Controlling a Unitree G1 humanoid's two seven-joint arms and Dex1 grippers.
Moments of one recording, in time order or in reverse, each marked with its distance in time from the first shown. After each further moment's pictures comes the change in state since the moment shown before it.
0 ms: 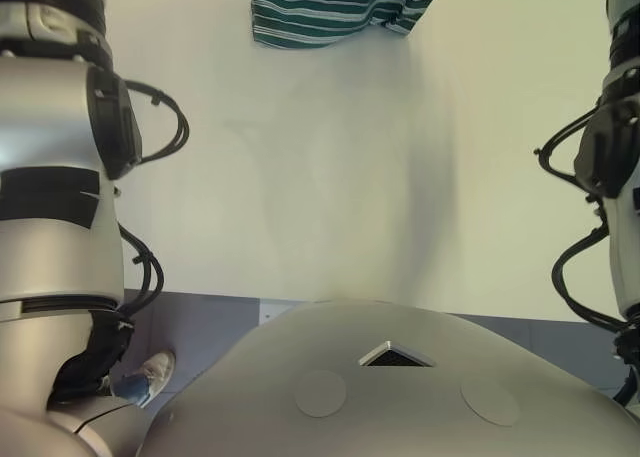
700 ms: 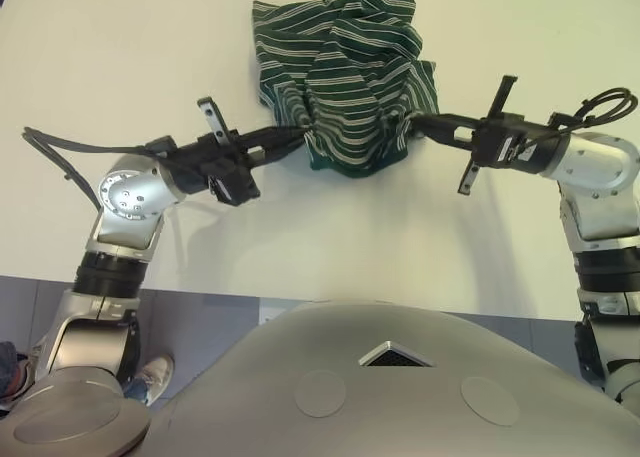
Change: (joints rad) left arm 1.227 0.186 -0.126 -1.224 -0.354 -0.143 -0.402; right arm 1.044 -0.204 0.140 -1.030 0.172 0.104 0.404
